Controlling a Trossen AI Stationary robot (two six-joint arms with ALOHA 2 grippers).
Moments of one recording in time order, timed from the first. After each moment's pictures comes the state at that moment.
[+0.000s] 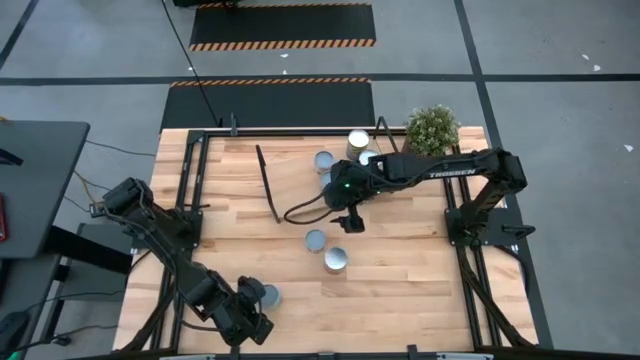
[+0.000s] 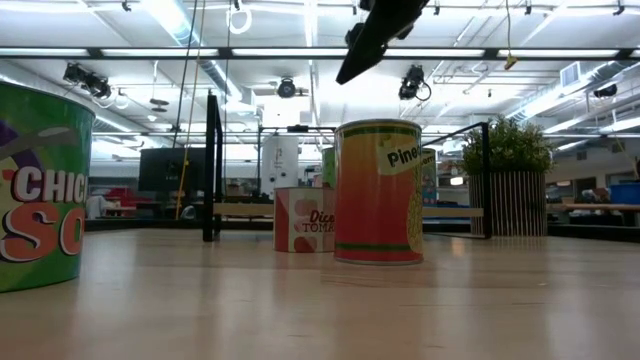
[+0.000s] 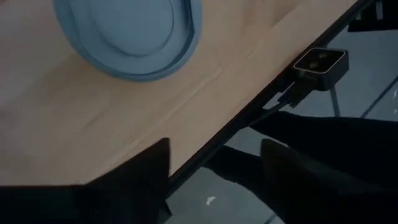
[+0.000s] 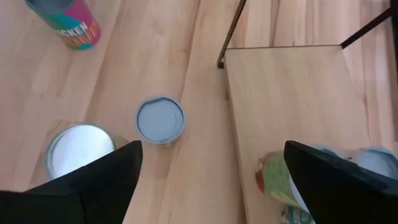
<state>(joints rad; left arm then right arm) -0.84 1.64 1.18 -0.58 -0.15 -1.78 0.00 1.66 1.53 -0.80 -0.02 -0.18</state>
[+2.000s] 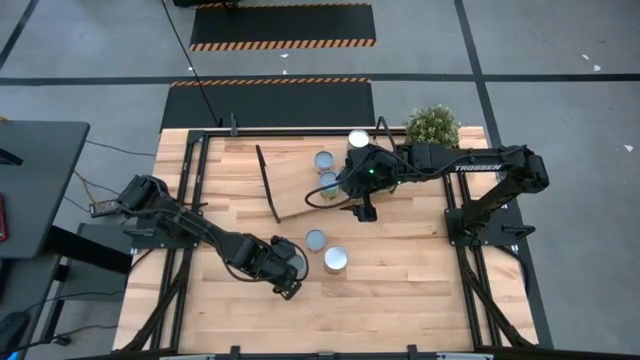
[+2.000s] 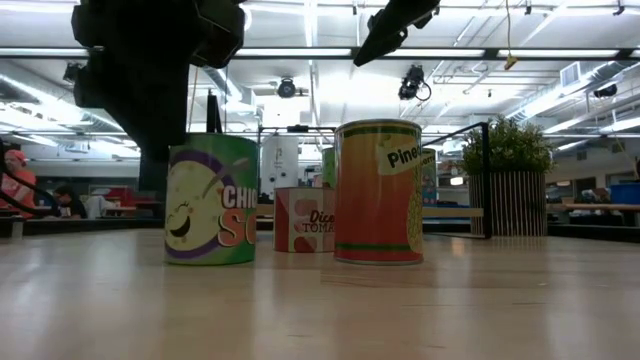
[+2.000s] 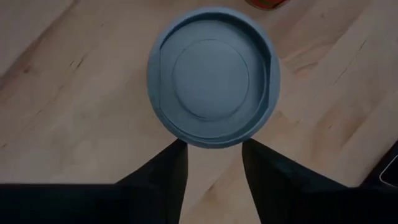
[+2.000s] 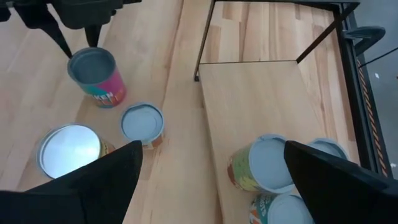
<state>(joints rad) -0.47 1.70 1.19 -0.69 -0.14 -1.22 -0.05 1.48 1.42 -0.74 0.00 -0.21</state>
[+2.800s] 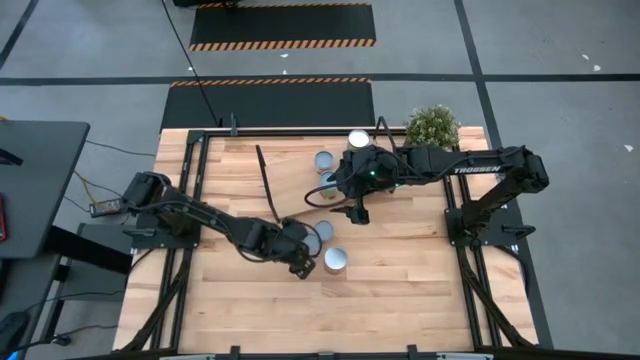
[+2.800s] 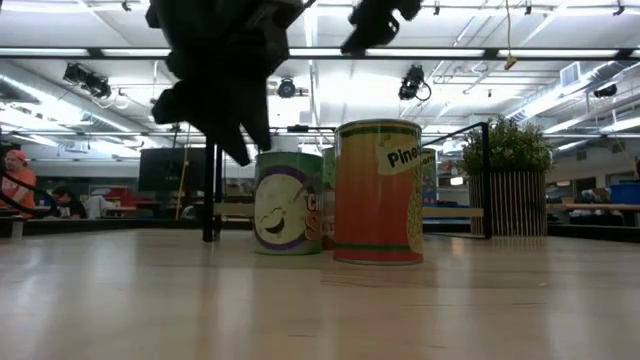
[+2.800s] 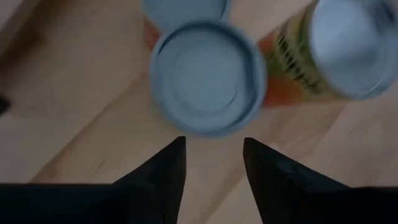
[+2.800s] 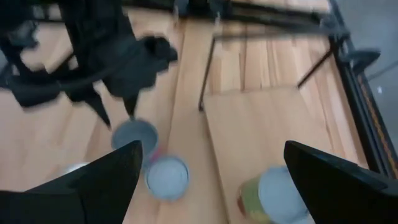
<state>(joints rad) -0.33 1.71 1.19 -0.58 -0.24 -1.08 -0.02 1.49 1.41 -0.61 -0.01 -0.14</state>
